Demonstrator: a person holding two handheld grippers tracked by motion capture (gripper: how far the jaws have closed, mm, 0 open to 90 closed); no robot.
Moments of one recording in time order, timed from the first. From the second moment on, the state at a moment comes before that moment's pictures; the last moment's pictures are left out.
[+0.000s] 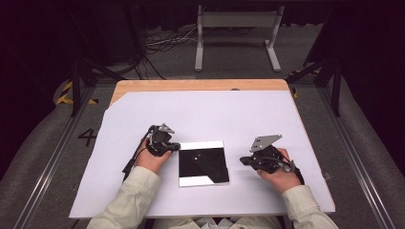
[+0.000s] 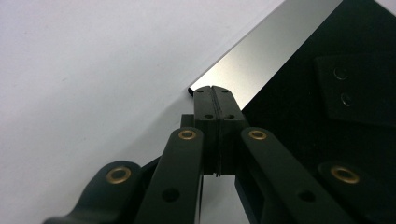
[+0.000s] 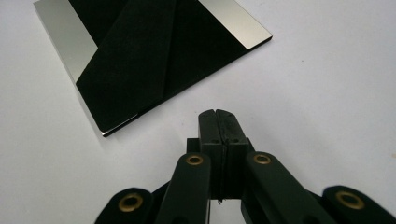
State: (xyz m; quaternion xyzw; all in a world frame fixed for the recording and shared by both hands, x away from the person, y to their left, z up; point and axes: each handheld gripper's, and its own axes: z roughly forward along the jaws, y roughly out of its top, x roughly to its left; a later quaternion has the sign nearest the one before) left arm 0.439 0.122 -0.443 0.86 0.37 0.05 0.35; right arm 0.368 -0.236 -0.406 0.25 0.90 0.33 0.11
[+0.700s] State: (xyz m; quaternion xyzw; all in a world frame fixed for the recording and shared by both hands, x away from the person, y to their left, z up) left arm 0.425 0.140 -0.421 0.87 0.33 0.05 0.37; right arm 0.367 -0.241 -0.402 0.26 0.90 0.33 0.11
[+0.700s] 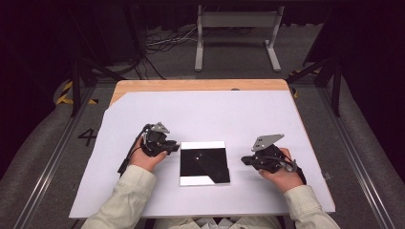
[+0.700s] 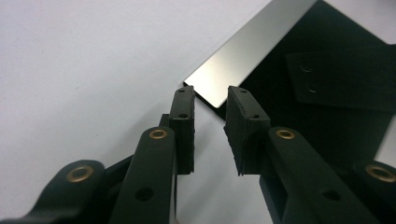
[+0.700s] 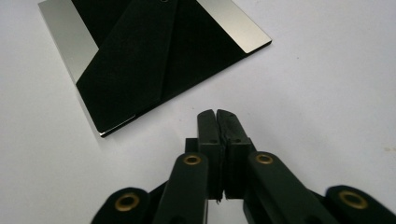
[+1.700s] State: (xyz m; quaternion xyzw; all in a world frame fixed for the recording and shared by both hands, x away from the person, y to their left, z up) left arm 0.413 0.163 -0.404 0.90 0.25 0.03 0.35; right arm 0.359 -0.227 -0.393 0.19 0.94 0.30 0.05
